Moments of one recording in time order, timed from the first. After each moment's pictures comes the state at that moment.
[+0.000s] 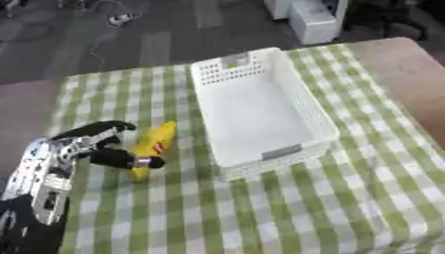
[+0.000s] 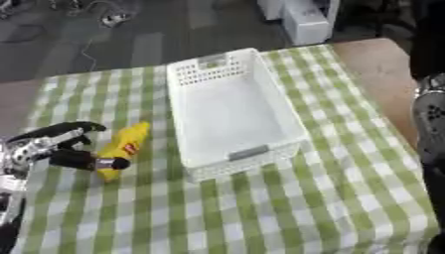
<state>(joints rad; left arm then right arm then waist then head) -0.33 0.26 0.03 -1.59 -1.11 0.14 -0.86 -0.37 -0.52 0.01 -1.99 -0.89 -0.41 -0.06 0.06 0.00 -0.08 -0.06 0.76</state>
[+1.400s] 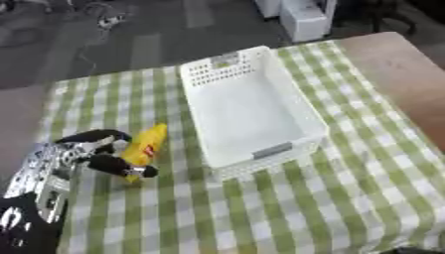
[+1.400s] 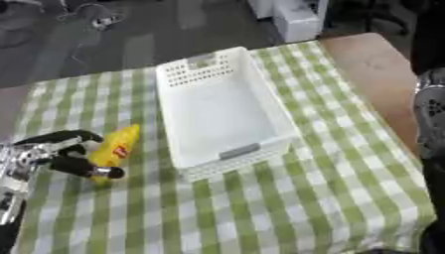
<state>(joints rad) -0.35 0.28 0.03 -1.46 -1.16 0.08 -0.84 -0.40 -0.52 0.01 -1.99 -0.91 -0.40 -0.08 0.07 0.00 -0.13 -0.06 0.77</state>
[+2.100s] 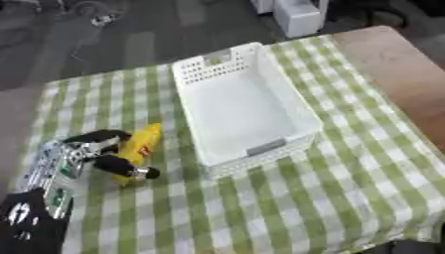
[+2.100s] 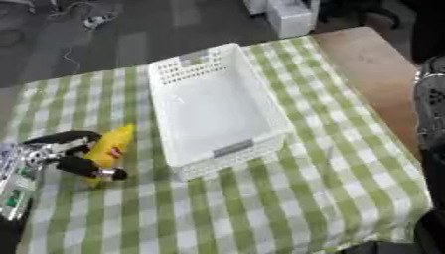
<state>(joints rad) -0.37 0.28 0.01 -1.40 -1.16 0.05 -0.81 -0.43 -0.51 0.01 -1.99 -0.92 -0.39 -0.08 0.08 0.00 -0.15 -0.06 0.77</state>
